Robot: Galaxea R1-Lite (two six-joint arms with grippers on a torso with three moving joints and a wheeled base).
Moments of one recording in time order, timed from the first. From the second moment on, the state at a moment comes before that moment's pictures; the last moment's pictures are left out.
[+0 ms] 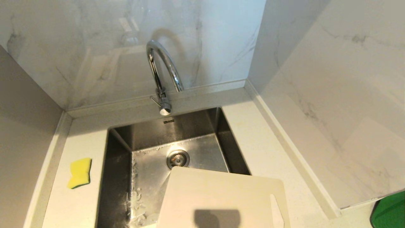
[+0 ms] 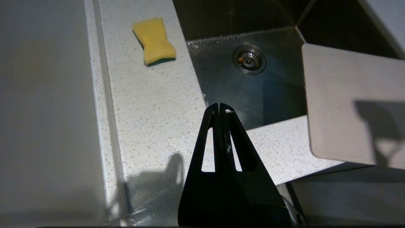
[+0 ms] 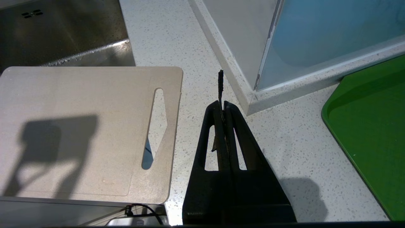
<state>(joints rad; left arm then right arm) 0.00 0.00 -0.10 0.17 -0.08 -0.10 -0.01 0.00 0.00 -0.01 -0.03 0.08</state>
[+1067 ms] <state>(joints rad) 0.00 0.00 -0.07 0.15 0.01 0.01 -0.01 0.00 0.00 -0.01 -0.03 0.08</state>
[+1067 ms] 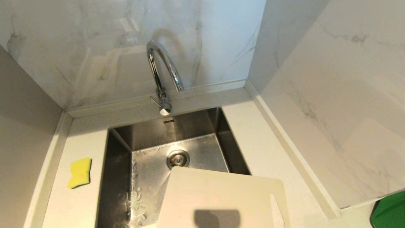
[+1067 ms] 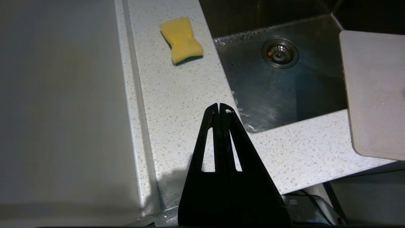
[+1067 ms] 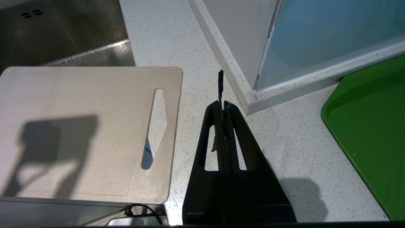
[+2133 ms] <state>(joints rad) 0.00 0.00 -0.06 0.15 0.01 0.00 -0.01 0.00 0.00 -0.01 -0.03 0.08</state>
